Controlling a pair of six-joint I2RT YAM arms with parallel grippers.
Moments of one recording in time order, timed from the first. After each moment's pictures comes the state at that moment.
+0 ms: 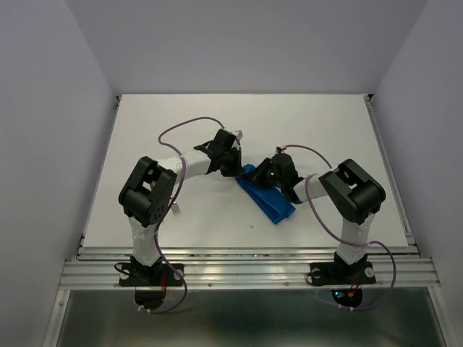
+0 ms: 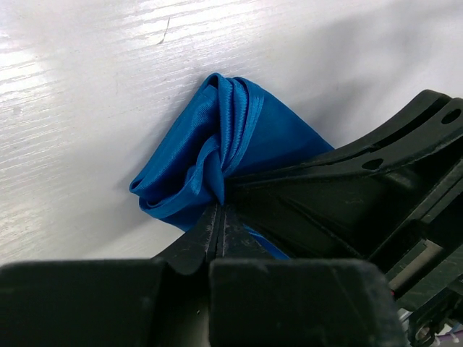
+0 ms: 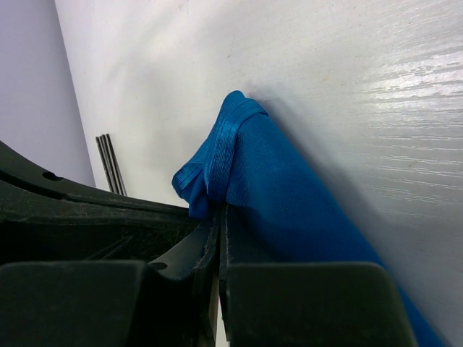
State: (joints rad) left arm -0.60 1.89 1.21 -0.23 0.22 -0.53; right arm 0.57 1.89 0.75 0.66 -0.17 1.14
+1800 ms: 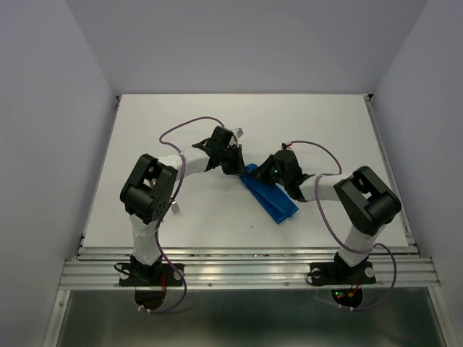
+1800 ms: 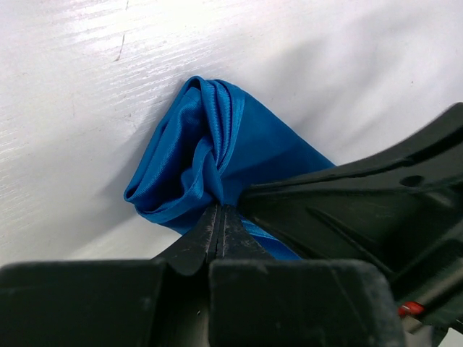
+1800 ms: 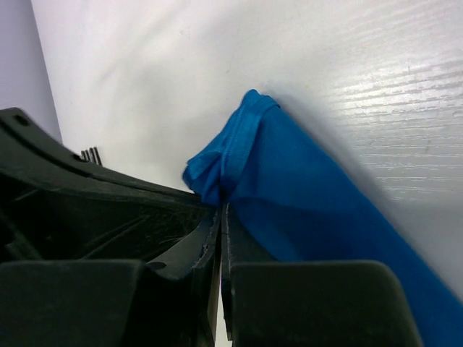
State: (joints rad) left arm -0.57 1.92 1.23 -0.17 0.37 -0.56; right arm 0.57 1.76 0.76 0.47 -0.08 1.08
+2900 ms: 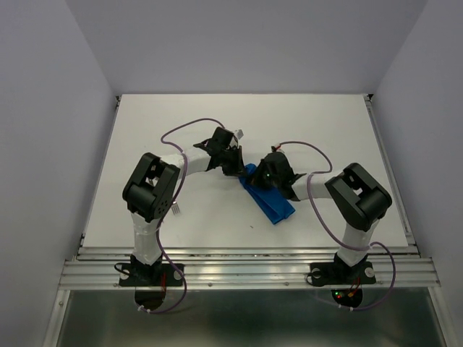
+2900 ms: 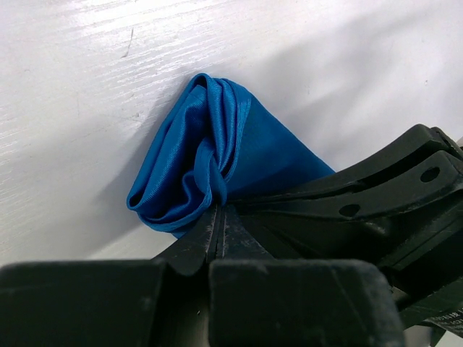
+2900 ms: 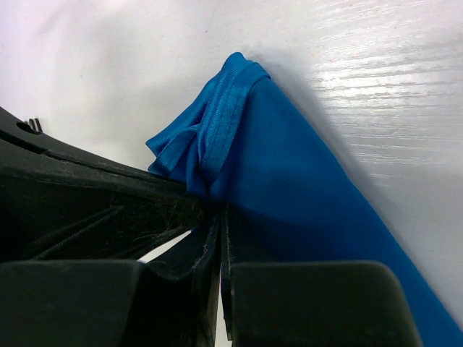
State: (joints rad) left arm -0.57 1.95 1.24 -0.19 0.37 -0.56; right arm 0.62 1.81 0.81 0.37 -0.02 0.96
